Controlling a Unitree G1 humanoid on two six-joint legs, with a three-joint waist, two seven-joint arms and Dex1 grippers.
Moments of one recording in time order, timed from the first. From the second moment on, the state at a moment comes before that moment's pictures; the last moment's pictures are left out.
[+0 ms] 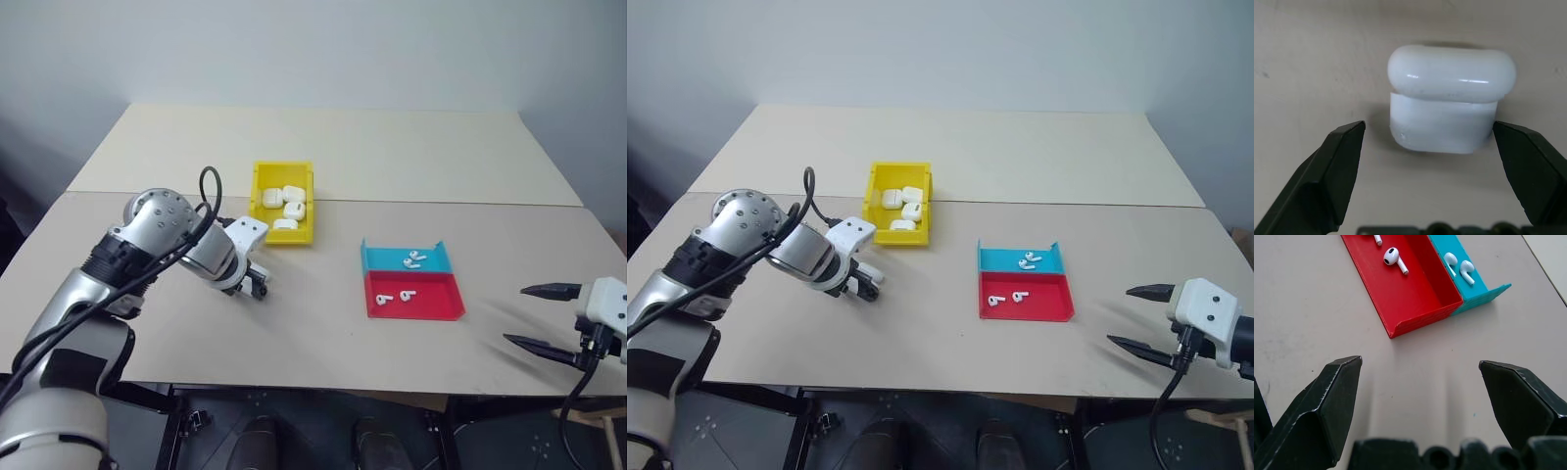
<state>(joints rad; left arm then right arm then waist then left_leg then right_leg) -1.06 0.72 -0.50 0.26 -1.54 1.60 0.61 0.22 -1.04 -0.50 -0.07 0.36 -0.01 1.21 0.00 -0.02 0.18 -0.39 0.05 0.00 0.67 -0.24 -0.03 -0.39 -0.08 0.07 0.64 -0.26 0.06</state>
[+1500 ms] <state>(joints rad) -0.89 0.78 -0.12 -0.25 -1.28 1.54 0.30 0.15 -1.10 -0.50 -0.09 0.34 0.01 1.20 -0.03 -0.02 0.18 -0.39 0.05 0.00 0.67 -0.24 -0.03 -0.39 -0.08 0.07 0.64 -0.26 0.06</state>
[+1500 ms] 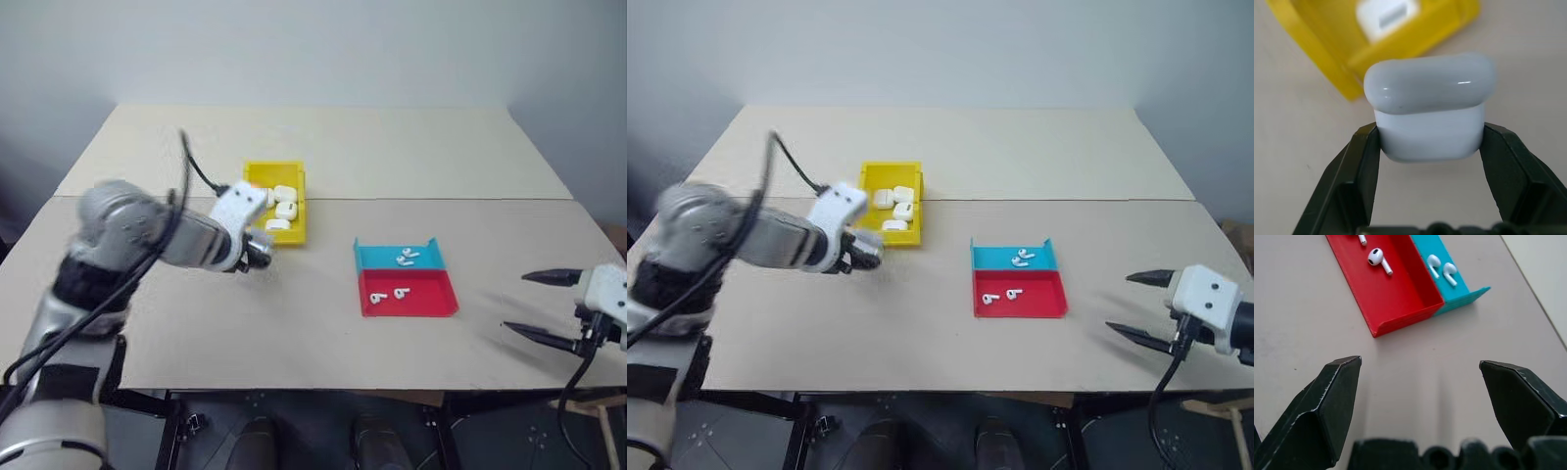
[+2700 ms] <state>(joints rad) -0.04 0.29 -0.14 0.09 -0.55 -0.57 -1.20 -0.74 -1.03 0.39 -0.05 -0.07 0.18 1.50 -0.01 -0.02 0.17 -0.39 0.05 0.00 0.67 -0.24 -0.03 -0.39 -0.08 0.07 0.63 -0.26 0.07</state>
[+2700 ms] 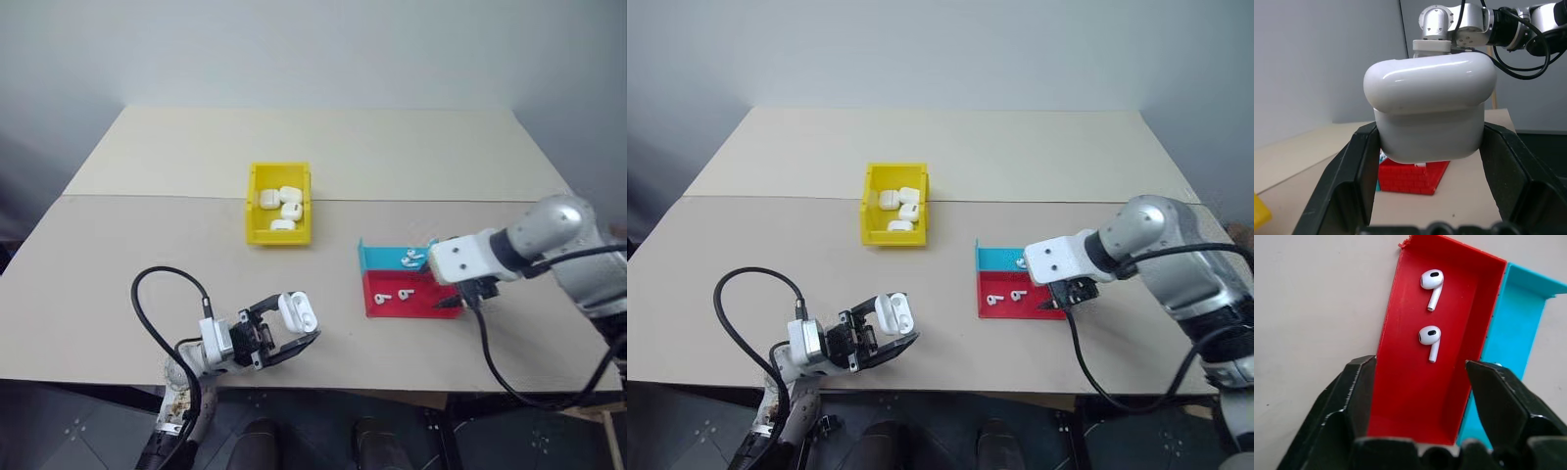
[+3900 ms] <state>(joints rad) 0.03 0.26 -0.15 0.03 -0.41 -0.57 -1.02 -0.87 -0.79 0.52 0.26 -0.30 -0.02 1.52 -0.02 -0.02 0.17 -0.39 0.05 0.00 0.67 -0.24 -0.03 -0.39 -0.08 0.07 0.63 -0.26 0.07</state>
